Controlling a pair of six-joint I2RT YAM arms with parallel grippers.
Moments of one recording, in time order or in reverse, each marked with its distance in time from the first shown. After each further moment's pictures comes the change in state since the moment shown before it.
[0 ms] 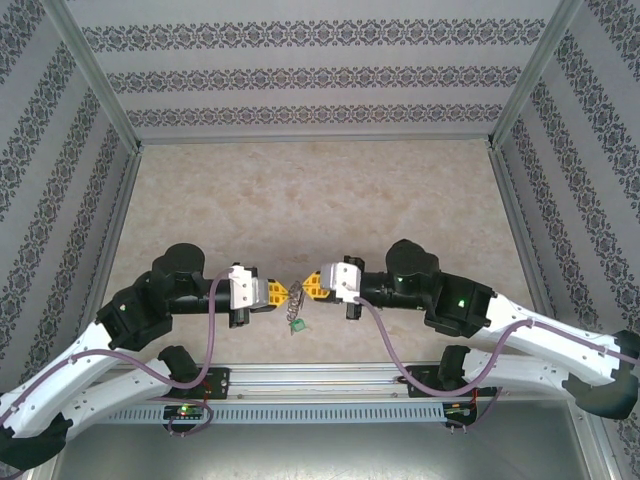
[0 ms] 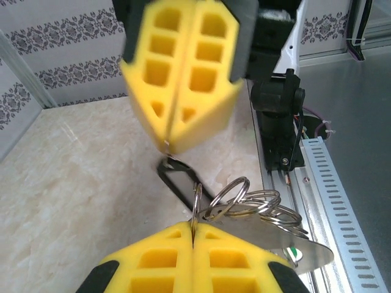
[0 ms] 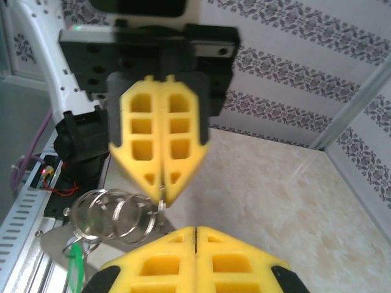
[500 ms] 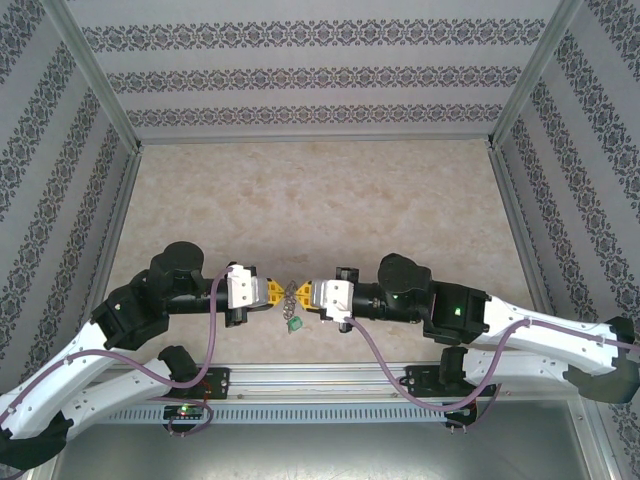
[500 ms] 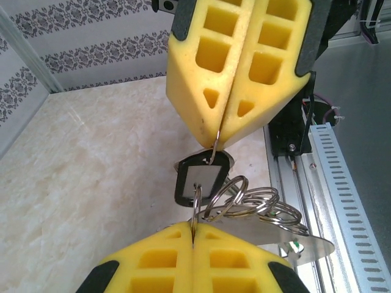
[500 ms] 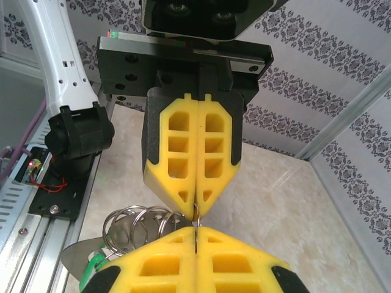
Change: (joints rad) left arm 0.006 0.006 0.032 -0.073 -0.040 0.025; right arm 0.132 0.019 0.014 0.015 0.167 -0.061
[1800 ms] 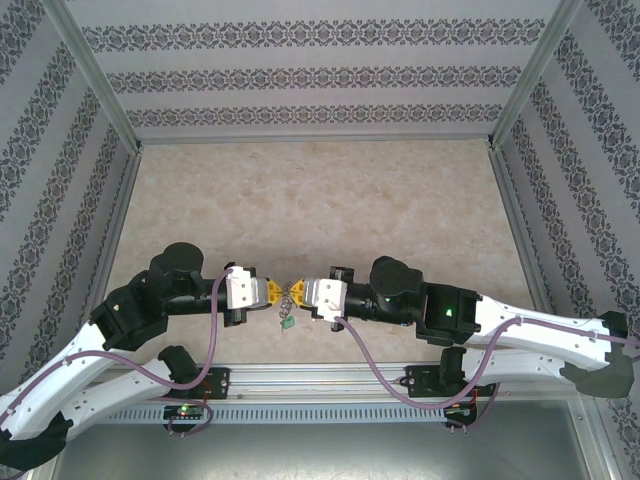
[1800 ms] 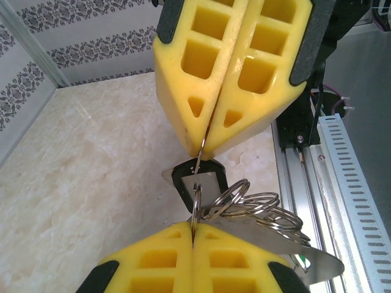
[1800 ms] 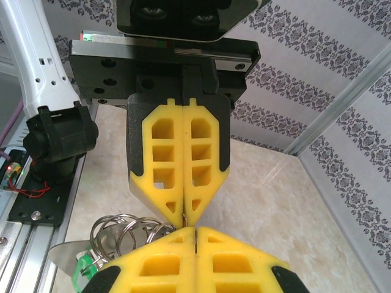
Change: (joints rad) left arm 0.000 -0.006 0.000 -0.019 -0.028 0.023; right arm 0.027 0.034 0.000 0.044 0.075 0.009
